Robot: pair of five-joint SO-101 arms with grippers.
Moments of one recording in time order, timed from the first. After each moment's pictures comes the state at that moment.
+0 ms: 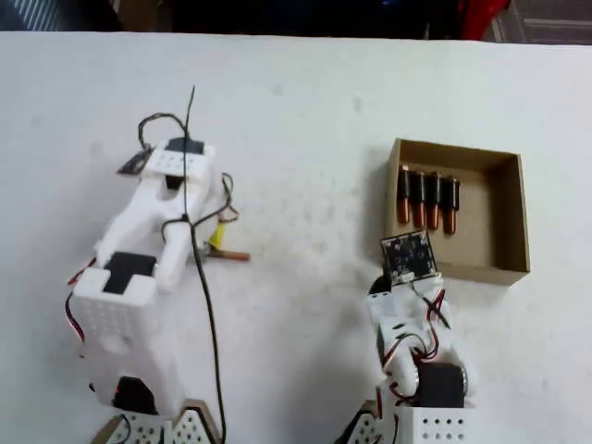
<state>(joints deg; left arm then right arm) 1.2 28.6 2.7 81.3 70.2 -3.2 -102.7 88.1 67.1 17.0</state>
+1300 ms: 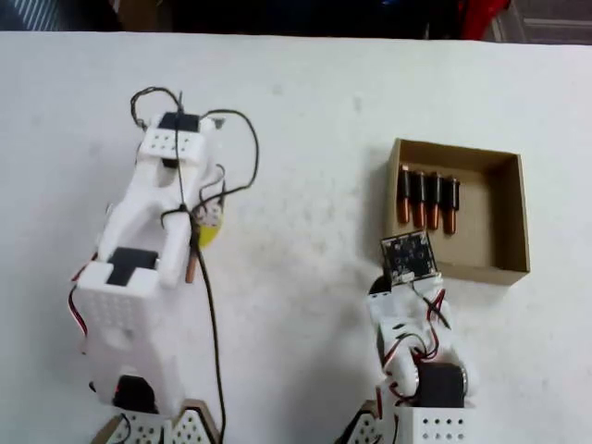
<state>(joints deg) 0.6 29.8 -12.0 95.7 7.2 -3.2 -102.7 88.1 67.1 17.0</state>
